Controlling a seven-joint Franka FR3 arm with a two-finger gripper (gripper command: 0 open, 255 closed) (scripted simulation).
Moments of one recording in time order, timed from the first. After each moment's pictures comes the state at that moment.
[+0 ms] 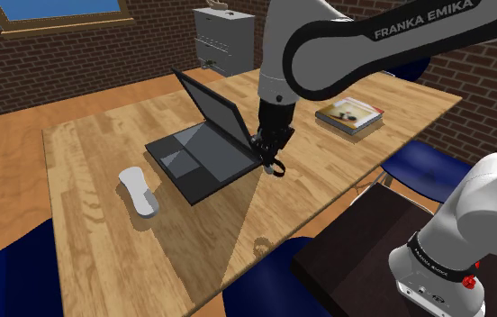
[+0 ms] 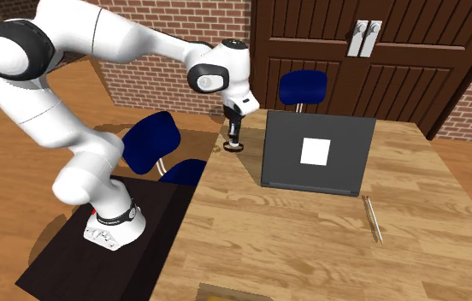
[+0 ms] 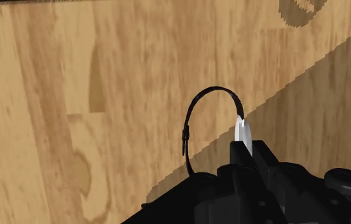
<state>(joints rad) 0.11 -0.34 0.39 -2.35 0.25 2.06 0.37</state>
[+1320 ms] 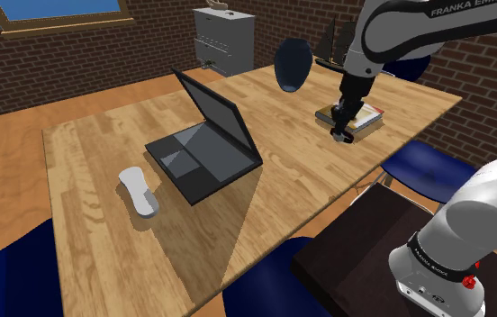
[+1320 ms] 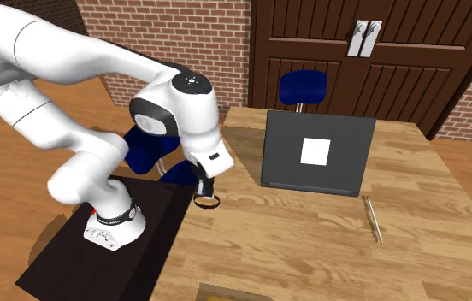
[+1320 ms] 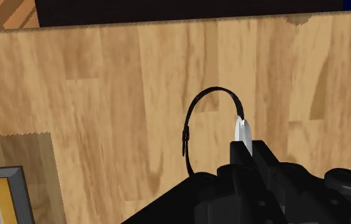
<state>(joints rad) -0.08 -0.61 -0.01 -2.57 0.10 1.95 -0.12</state>
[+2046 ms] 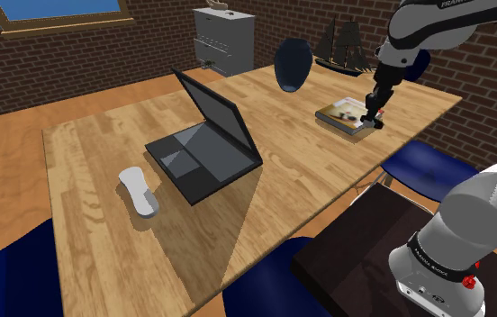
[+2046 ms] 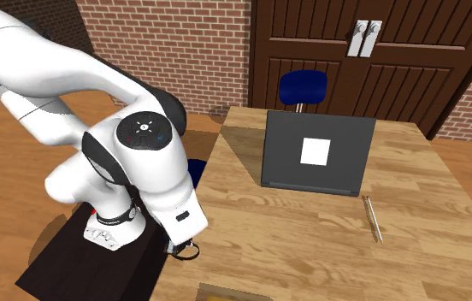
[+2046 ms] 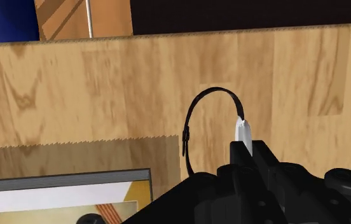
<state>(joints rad) -0.22 -0.52 -0.24 -2.50 -0.03 1.93 -0.40</state>
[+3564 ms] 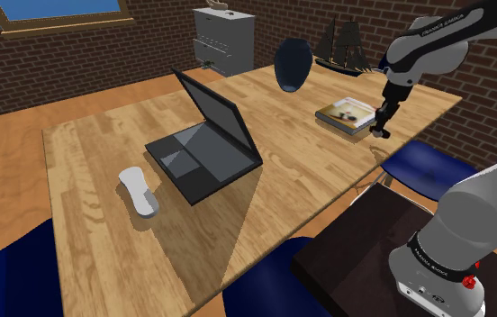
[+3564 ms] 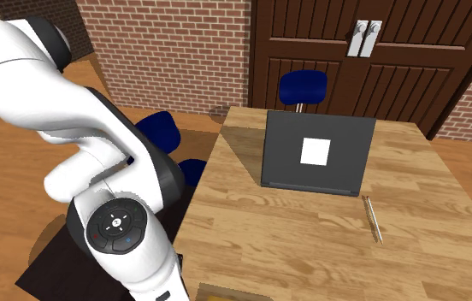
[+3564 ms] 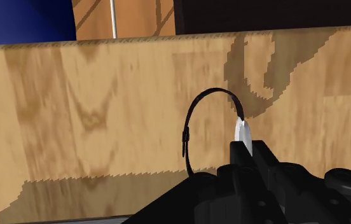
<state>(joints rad) -0.26 -0.30 -0.41 -2.49 -0.05 2.14 -0.62</state>
